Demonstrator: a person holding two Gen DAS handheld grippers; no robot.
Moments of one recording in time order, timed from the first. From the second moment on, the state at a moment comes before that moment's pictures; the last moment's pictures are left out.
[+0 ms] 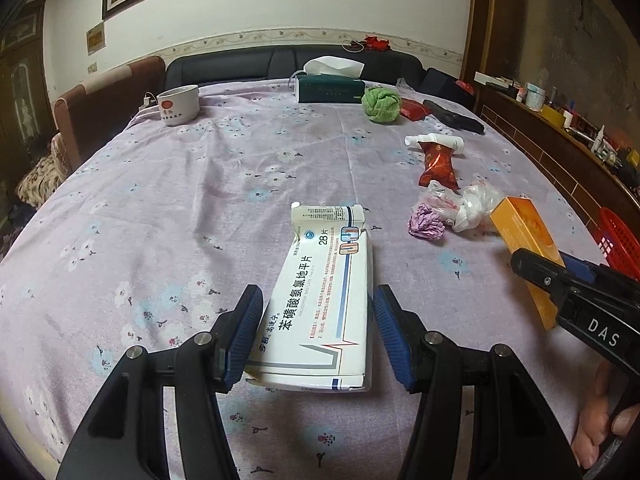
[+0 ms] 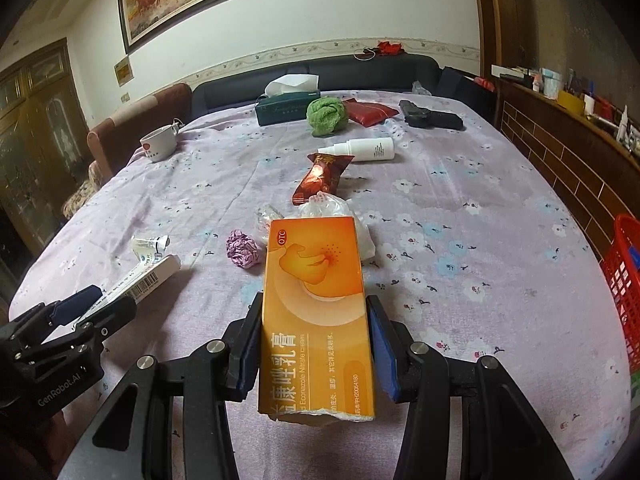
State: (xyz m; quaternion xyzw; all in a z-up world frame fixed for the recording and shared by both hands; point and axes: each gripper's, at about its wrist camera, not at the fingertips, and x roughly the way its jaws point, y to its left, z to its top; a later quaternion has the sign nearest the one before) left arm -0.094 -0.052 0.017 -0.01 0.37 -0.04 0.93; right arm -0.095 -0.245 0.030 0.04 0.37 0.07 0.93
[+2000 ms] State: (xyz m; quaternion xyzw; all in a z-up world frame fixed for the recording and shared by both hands) left arm -0.096 -0.056 0.019 0.00 0.37 -0.04 0.93; right arm -0.096 -0.247 0.030 0.05 0.36 0.06 0.93
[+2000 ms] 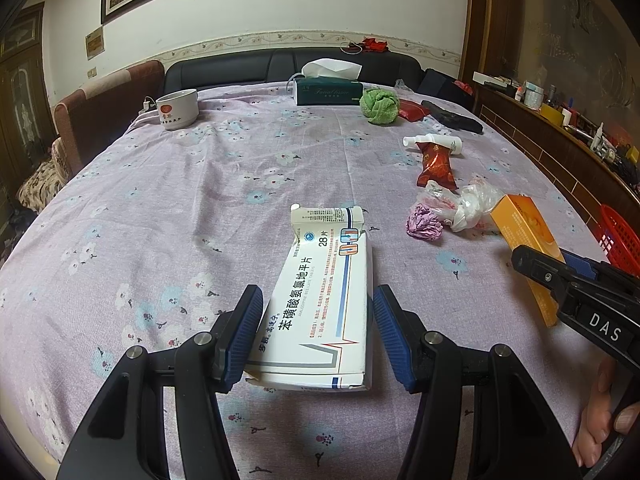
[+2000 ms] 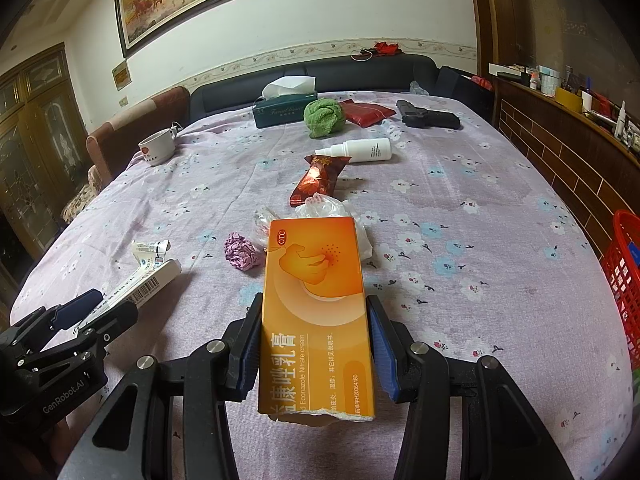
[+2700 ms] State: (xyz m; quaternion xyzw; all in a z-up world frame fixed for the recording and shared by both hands) left arm -0.096 -0.055 0.019 0.00 0.36 -0.03 0.93; right arm -0.095 -0.249 0.030 0.05 0.36 0.06 0.93
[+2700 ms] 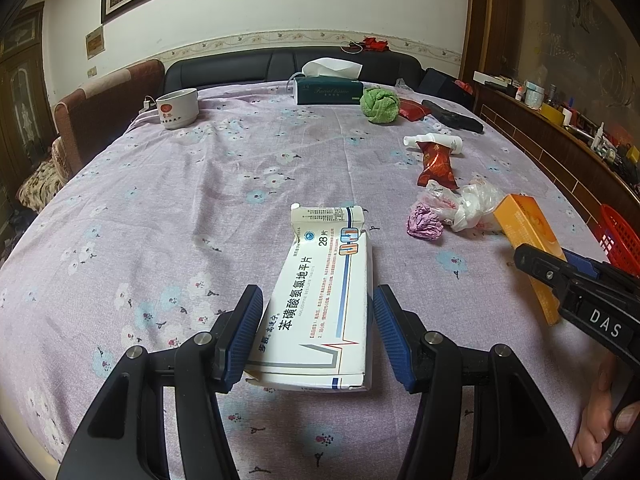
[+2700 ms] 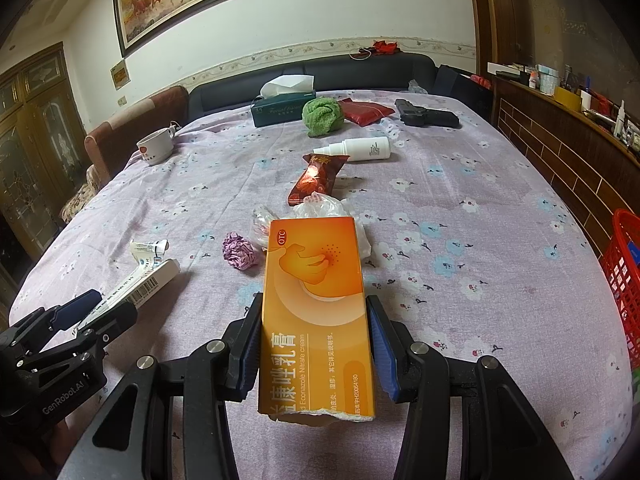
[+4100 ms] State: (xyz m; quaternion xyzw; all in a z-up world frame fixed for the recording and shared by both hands) left arm -0.099 -0.034 0.024 -0.03 0.44 -0.10 0.89; right arm -0.156 -0.270 0.075 0.08 0.35 0.04 0.93
